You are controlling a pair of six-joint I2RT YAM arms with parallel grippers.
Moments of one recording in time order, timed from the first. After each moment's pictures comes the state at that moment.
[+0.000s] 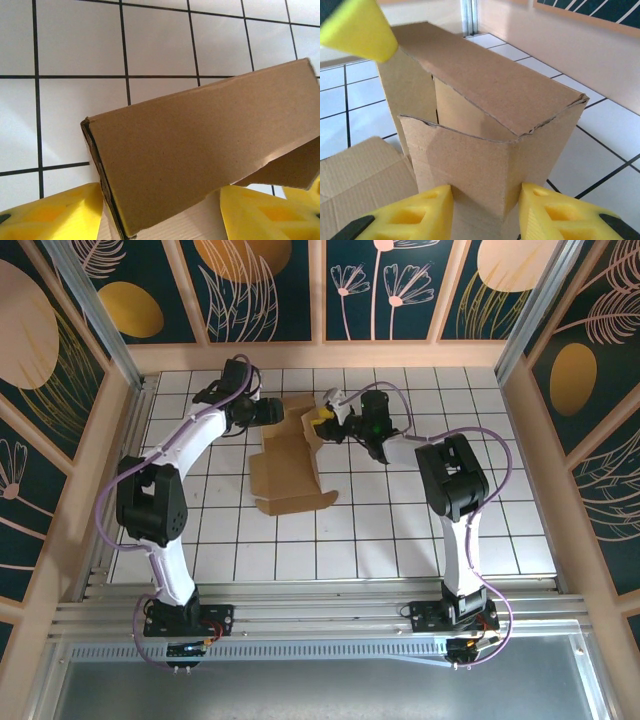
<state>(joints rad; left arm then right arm) -0.30 1.89 1.61 -0.58 0.15 -0.38 0.43 2.14 1.32 0.51 -0.66 -0.21</state>
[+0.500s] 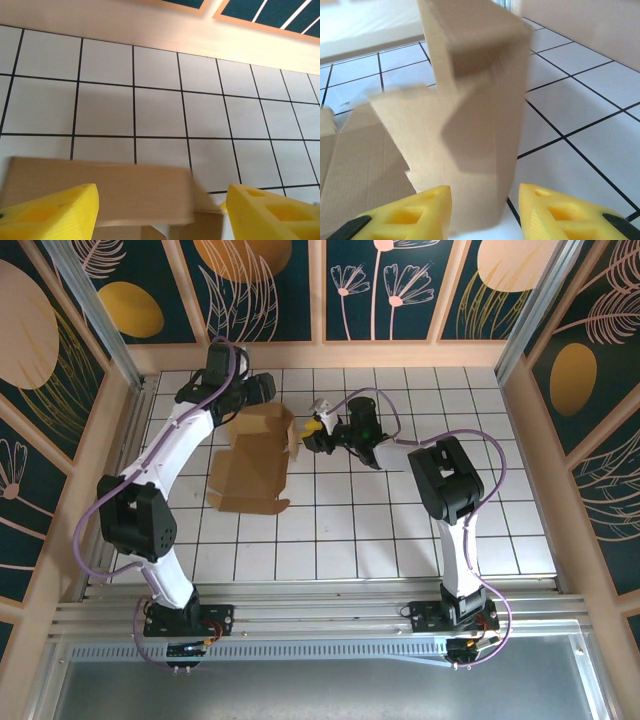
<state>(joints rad) -0.29 1.79 1.65 -0.54 0.04 -0.42 0.50 2.13 1.31 0.45 -0.68 -0.21</state>
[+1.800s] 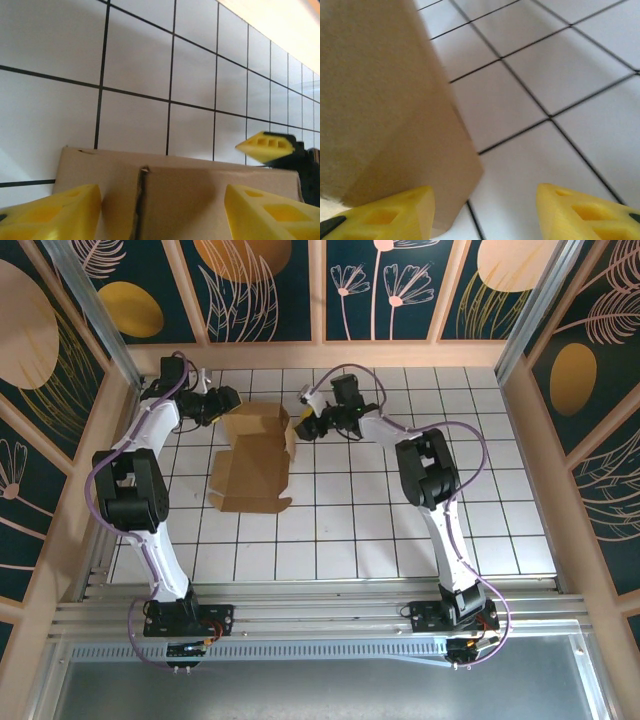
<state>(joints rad) 0.03 1.98 1.62 -0.57 0.54 -0.43 0.50 2.40 1.87 -0.15 -0.68 -0.32</state>
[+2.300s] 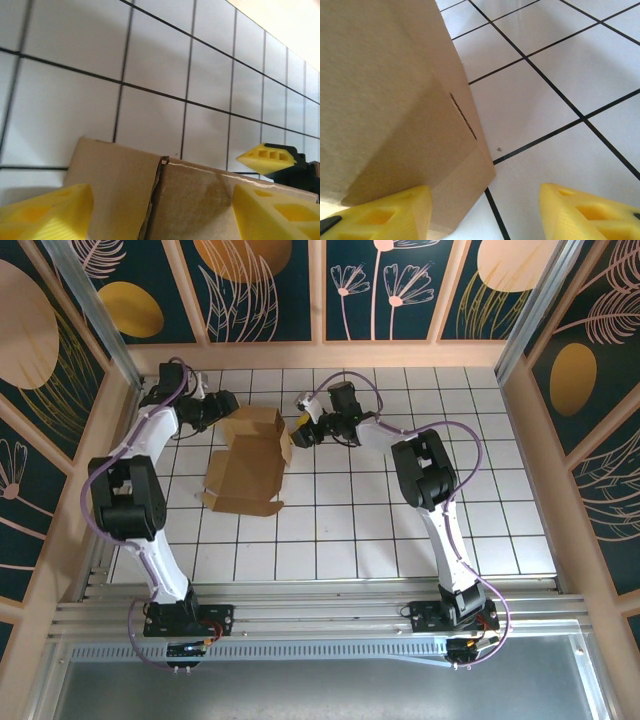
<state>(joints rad) 0.03 1.86 1.51 -0.52 0.43 -0.46 0.51 2.40 1.80 -0.04 -0.72 -0.26</state>
